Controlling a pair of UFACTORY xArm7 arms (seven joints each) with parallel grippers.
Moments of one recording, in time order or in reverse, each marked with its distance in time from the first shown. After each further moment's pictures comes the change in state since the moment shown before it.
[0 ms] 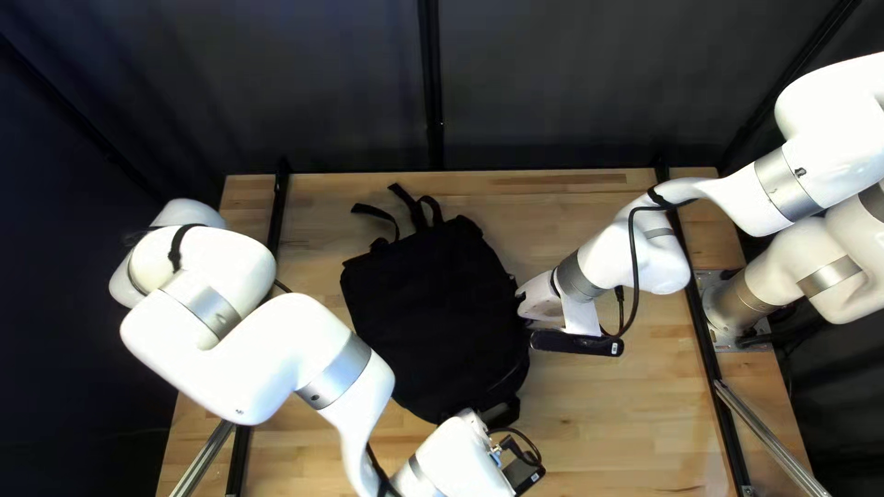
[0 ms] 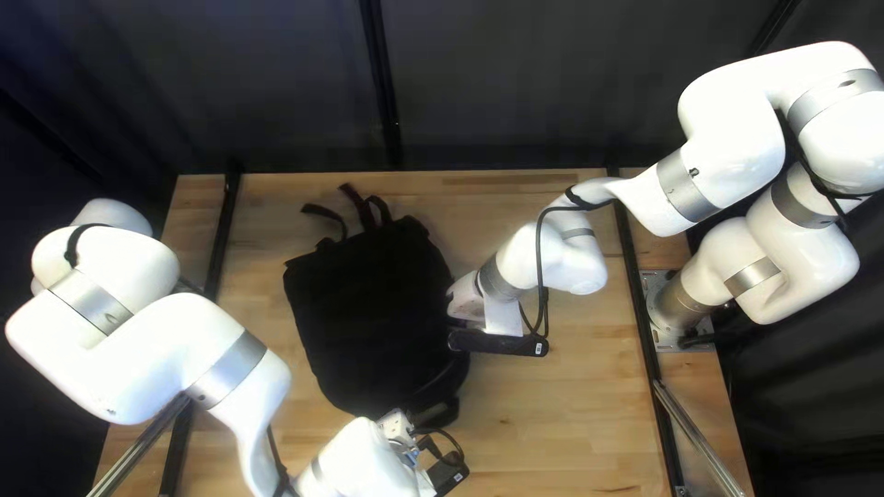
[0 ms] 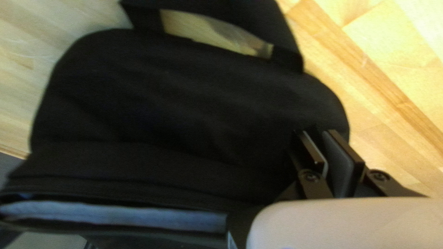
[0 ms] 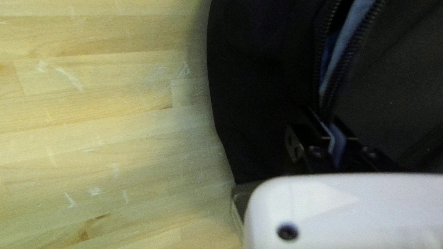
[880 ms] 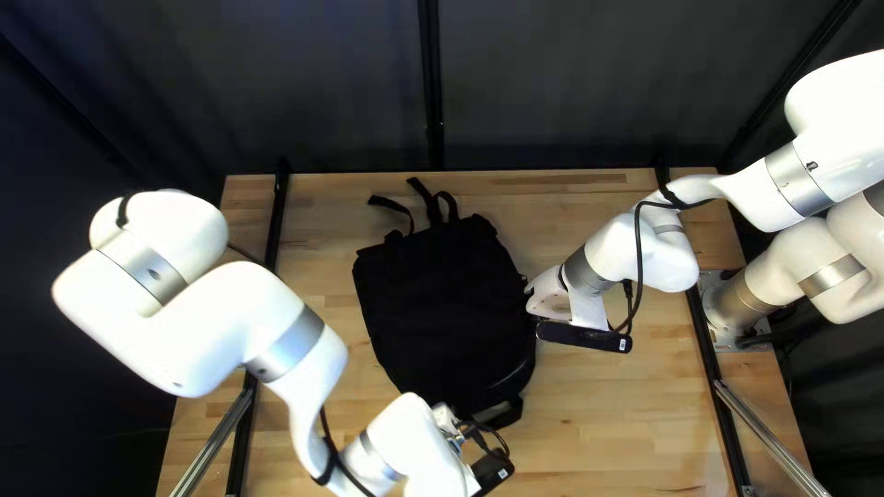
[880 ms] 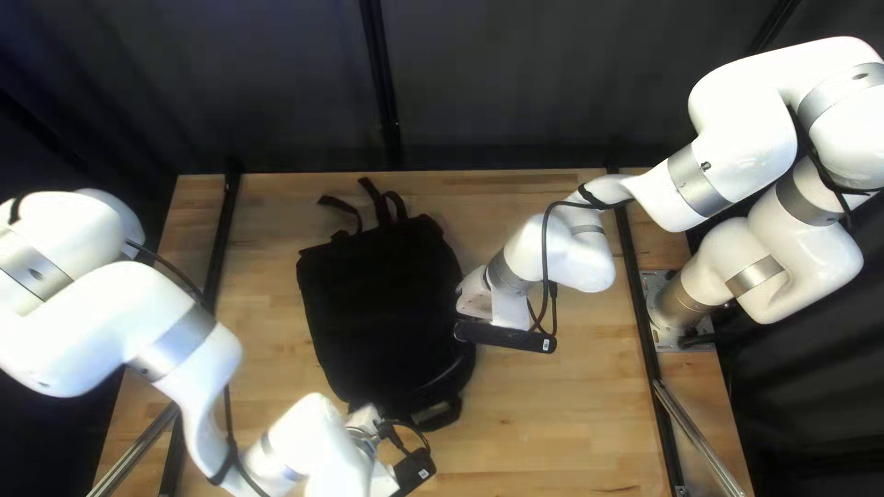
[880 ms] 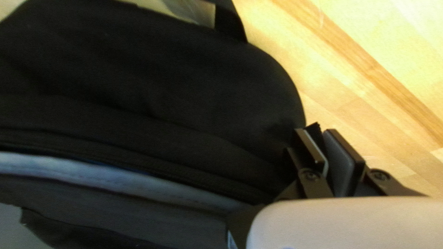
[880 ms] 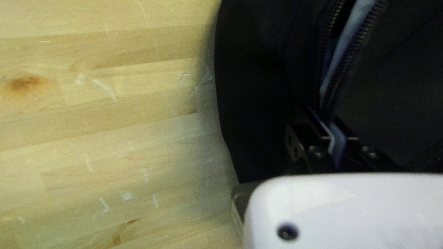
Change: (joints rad) left arm 0.078 -0.285 -0.044 -0.399 -0.039 -0.284 0.009; right arm 0.025 -0.045 -0.034 -0.047 0.110 0.015 -0.061
